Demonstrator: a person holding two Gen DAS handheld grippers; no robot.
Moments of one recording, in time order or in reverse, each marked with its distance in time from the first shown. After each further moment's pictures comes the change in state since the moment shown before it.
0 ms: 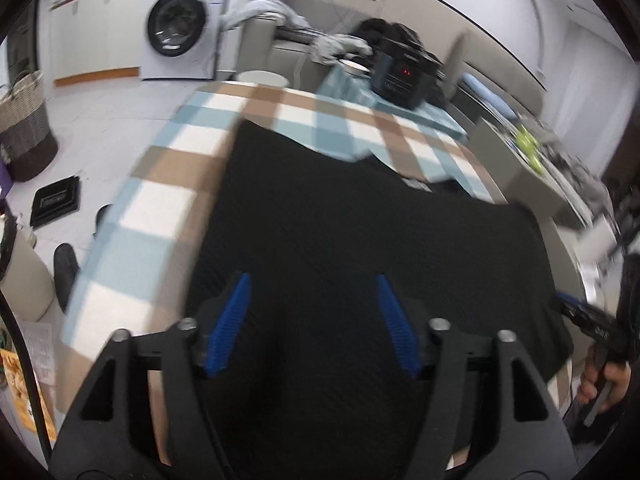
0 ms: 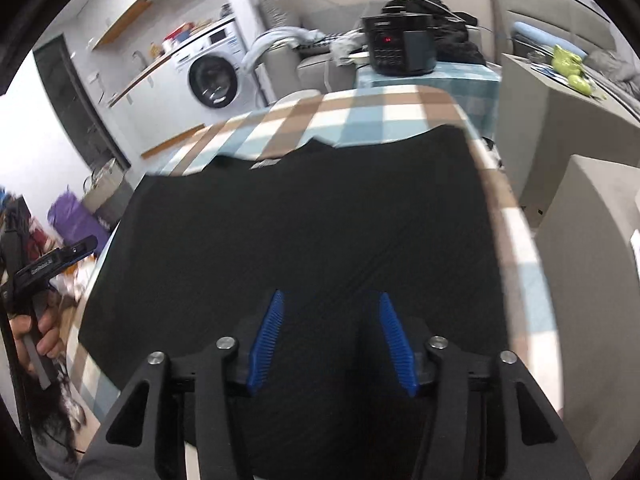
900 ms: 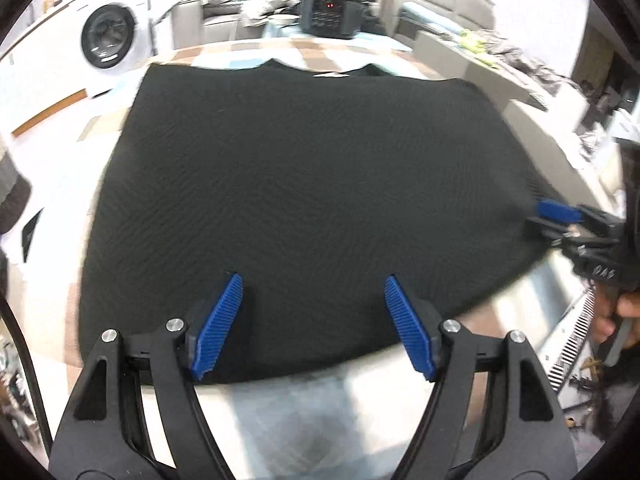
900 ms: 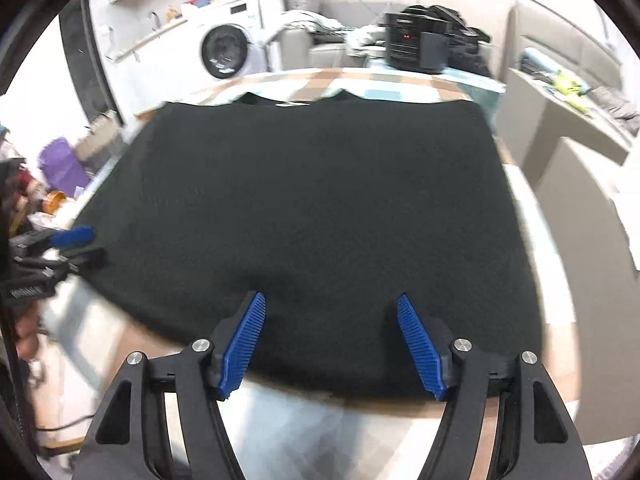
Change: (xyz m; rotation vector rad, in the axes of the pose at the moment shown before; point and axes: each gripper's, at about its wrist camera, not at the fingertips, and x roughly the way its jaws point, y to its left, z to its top) left arm -0.025 -0.078 -0.115 0.258 0.135 -0.066; right arm -0.018 0.044 -0.083 -0.103 0.009 -0.041
